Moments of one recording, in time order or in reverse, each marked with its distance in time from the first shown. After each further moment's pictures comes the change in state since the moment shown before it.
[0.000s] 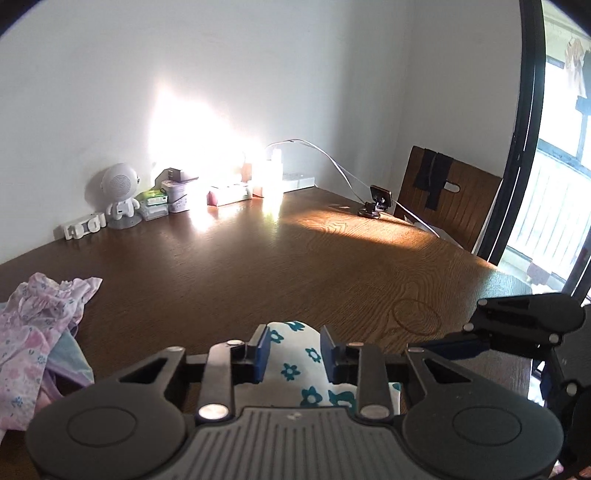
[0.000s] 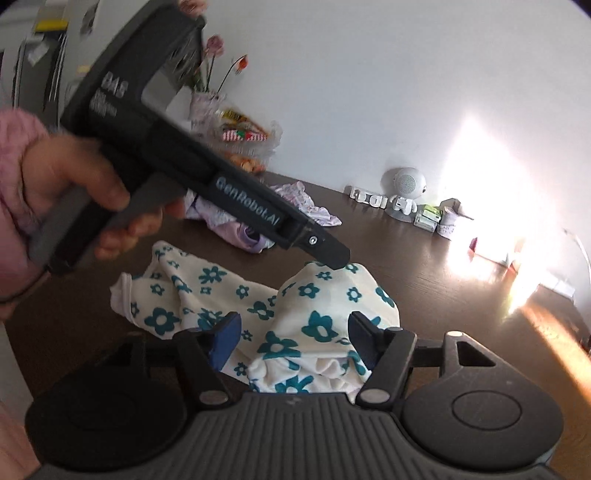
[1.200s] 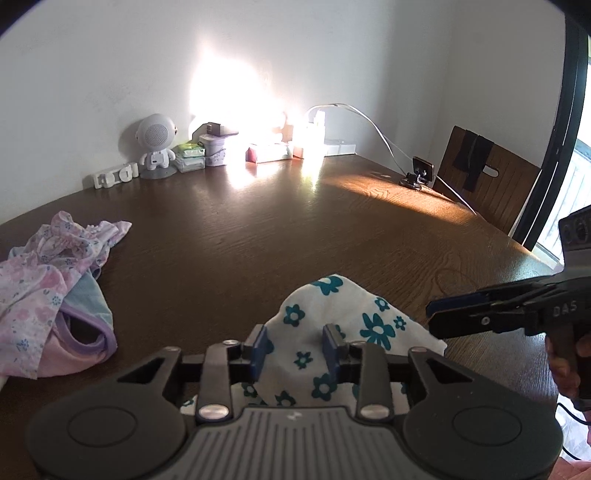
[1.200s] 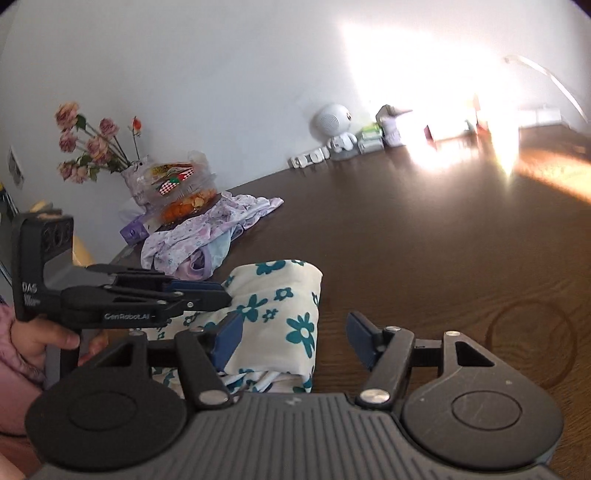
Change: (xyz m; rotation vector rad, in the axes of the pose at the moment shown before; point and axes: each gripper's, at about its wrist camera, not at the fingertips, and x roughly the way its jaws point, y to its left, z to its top) left arm 0.008 0.024 -0.028 -0.091 0.079 0.094; right arm 0.033 -0.131 -0.040 0.577 0.061 0.167
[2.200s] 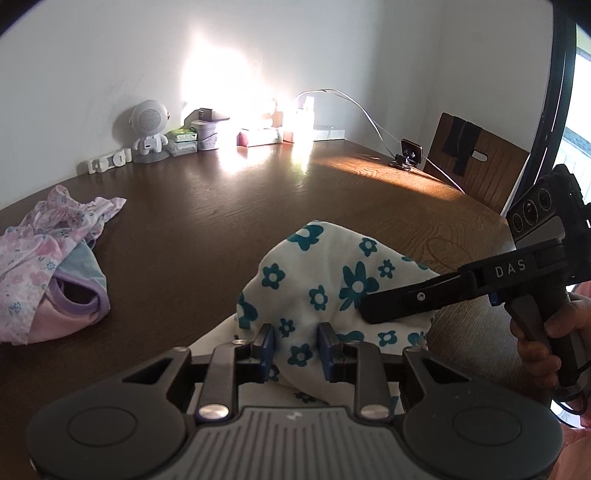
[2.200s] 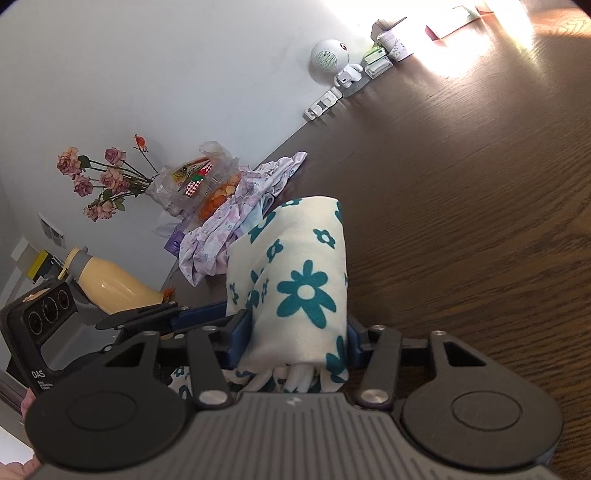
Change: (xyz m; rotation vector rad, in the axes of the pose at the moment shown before) left arm -0.002 0.001 -0.034 0.013 0.028 -0.041; right arm 0.056 -0.014 -0.020 0.220 0.070 0.185
